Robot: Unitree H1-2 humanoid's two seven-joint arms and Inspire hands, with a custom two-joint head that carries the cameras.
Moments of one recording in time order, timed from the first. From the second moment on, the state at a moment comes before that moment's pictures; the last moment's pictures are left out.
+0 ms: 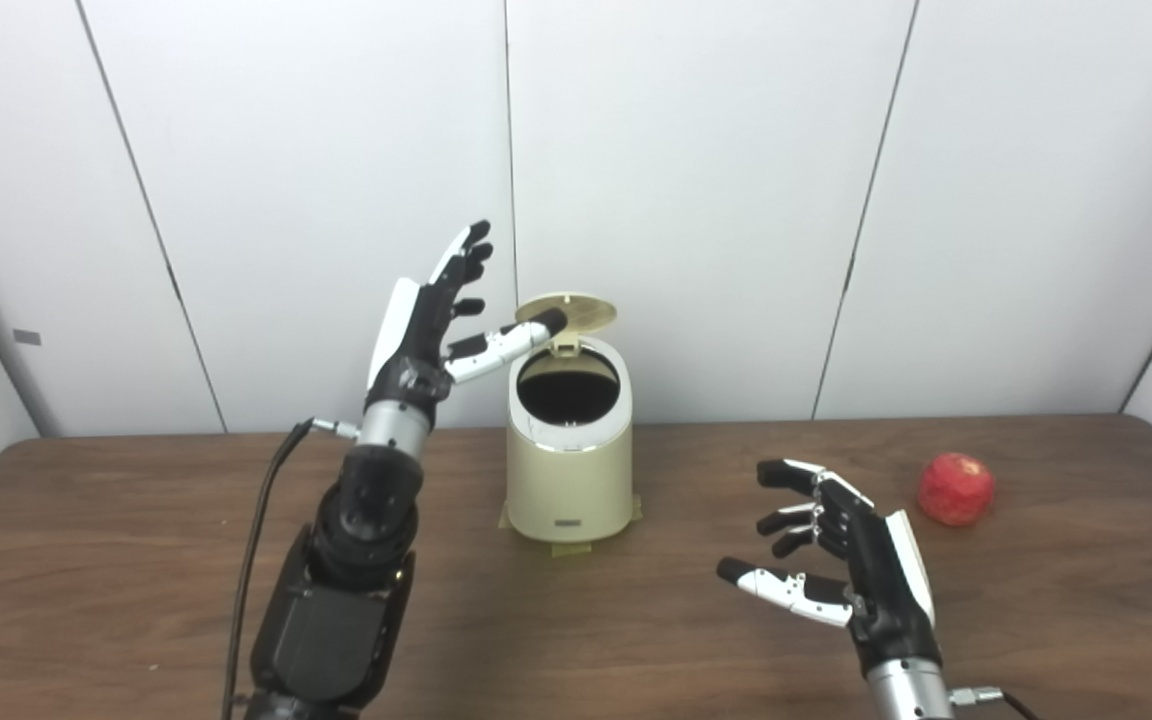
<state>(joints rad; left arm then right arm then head) -0.59 0.10 -0.06 0.12 0.31 0.15 0.04 -0.11 -0.03 0.00 -0.12 -0.28 0.00 -0.13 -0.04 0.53</state>
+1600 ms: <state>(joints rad) -0.15 0.18 0.01 -0.03 0.15 0.07 -0.04 -0.47 -0.57 -0.15 -0.01 -0.71 0.47 0.42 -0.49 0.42</state>
